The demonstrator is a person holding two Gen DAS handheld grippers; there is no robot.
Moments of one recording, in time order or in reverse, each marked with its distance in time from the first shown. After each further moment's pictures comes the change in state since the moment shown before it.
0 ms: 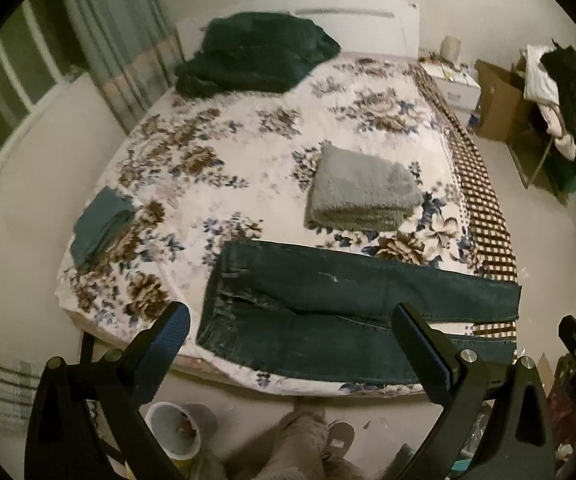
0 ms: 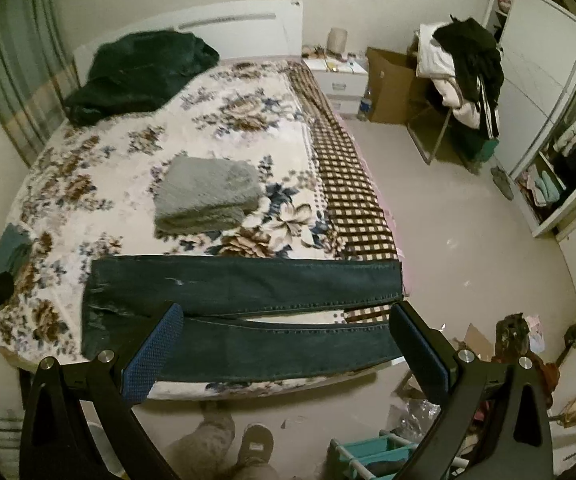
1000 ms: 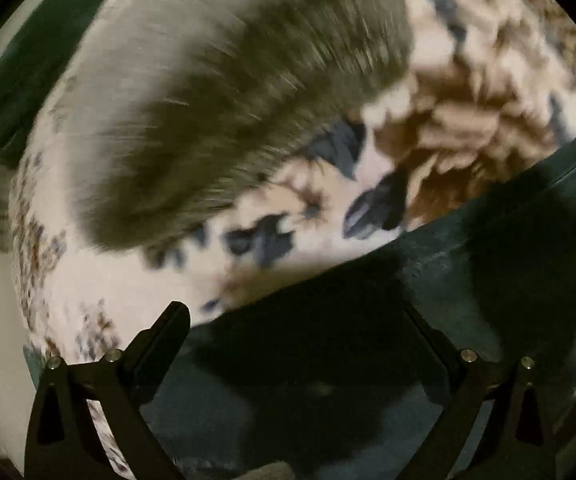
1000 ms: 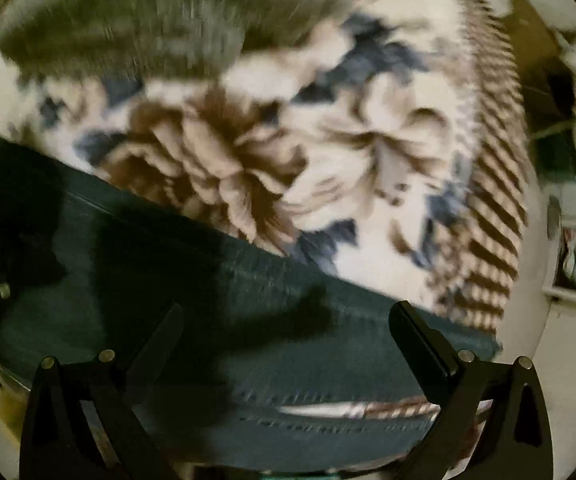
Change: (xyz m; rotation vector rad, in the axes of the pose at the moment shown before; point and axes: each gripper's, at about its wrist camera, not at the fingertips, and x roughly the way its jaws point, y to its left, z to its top) left arm 0.468 -0.157 0.013 0.724 0.378 0.013; right arm 0.597 0.057 0.035 -0.510 0.584 -0.021
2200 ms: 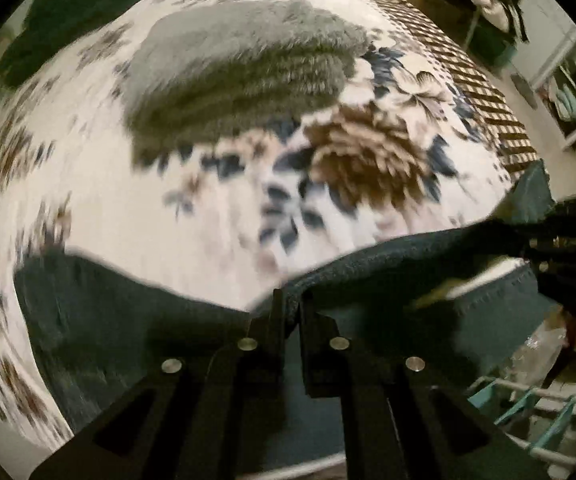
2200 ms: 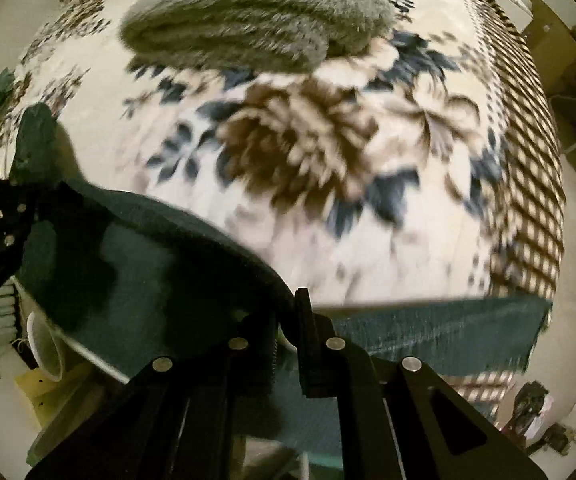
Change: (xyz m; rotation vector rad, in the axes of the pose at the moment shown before) left arm -0.127 0.014 -0.176 -0.335 -0.258 -0.308; right arm -0.046 0.007 -0.156 0.044 -0.217 0.245
